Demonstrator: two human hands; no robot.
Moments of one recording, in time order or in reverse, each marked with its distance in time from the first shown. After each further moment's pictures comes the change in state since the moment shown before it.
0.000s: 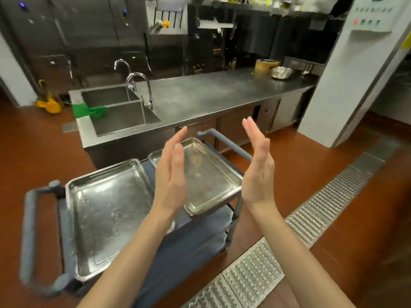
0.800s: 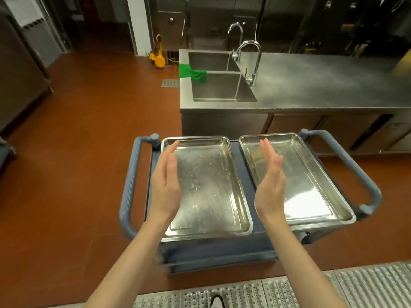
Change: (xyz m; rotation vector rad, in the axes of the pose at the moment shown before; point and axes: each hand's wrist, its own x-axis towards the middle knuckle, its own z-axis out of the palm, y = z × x) left_hand -0.024 -0.120 -0.225 0.250 0.475 -0.324; right_hand -0.029 0.111 0.238 0.095 -0.375 0.287
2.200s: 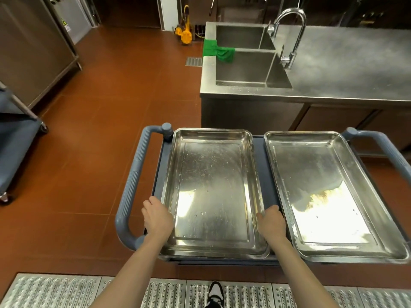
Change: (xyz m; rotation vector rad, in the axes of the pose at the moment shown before) left_hand 0.012 -0.215 -0.009 1.022 0.015 -0.754; right_hand 0.043 0.218 0.006 -0.912 -0.362 0.591
